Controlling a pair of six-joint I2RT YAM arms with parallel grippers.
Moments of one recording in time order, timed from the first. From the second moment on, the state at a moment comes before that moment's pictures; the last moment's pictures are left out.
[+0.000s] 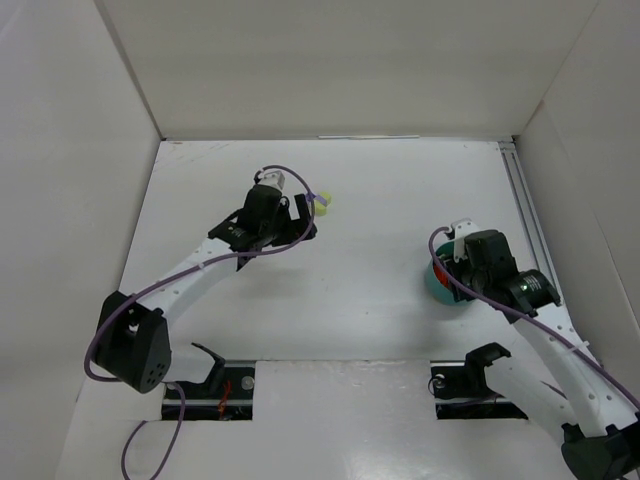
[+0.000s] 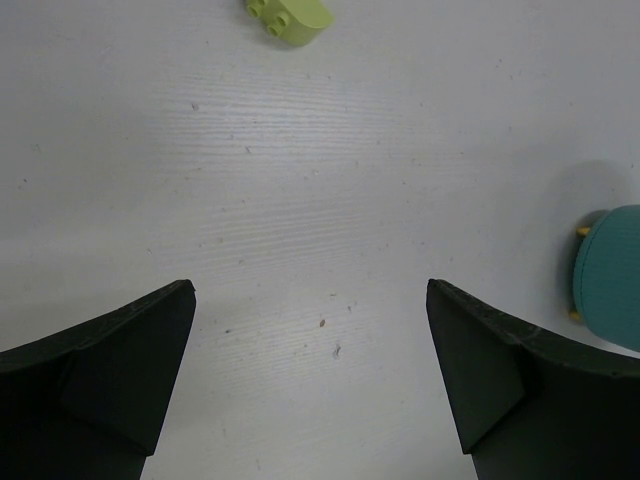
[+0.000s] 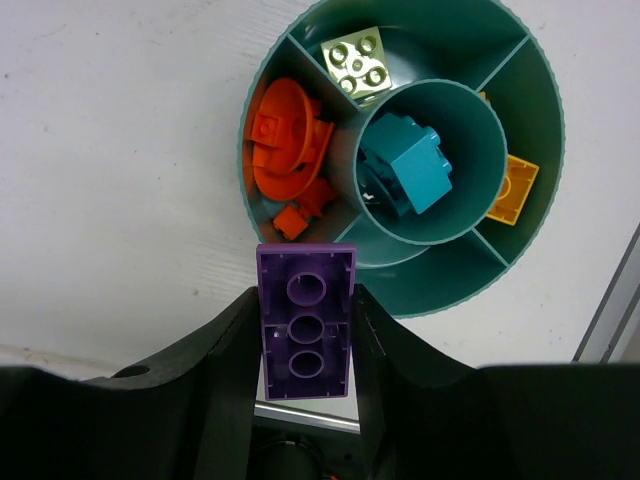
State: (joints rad) left arm -0.52 1.33 0.94 -0.30 -0.02 -0.60; right arm 0.36 0.76 0.80 -0.94 0.15 -0.04
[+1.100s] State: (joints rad) left arm -0.51 1.33 0.96 -0.31 -0.04 -0.60; right arm 0.36 0.69 0.78 -0.89 0.22 0.06
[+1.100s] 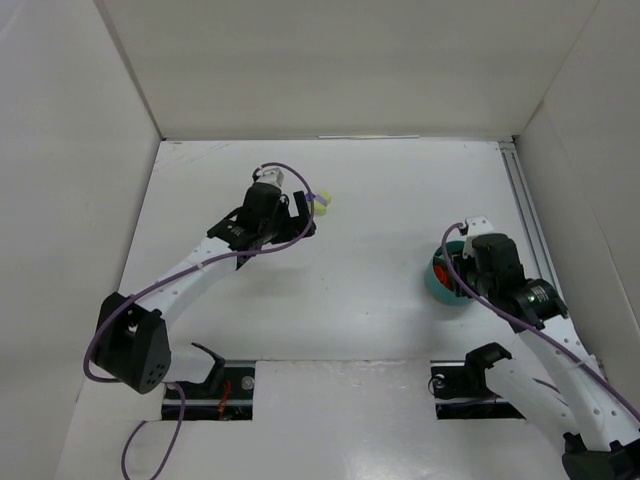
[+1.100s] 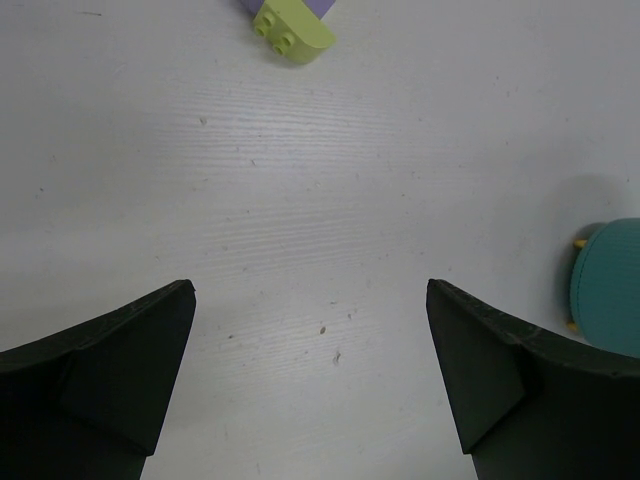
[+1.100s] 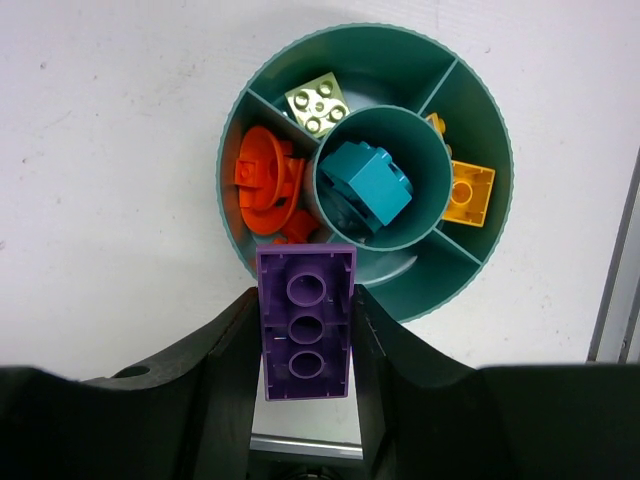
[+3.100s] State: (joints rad) left arm -0.51 1.27 0.94 -0.34 -0.07 -0.60; right arm 0.36 0.52 0.63 -0.72 0.45 0.15
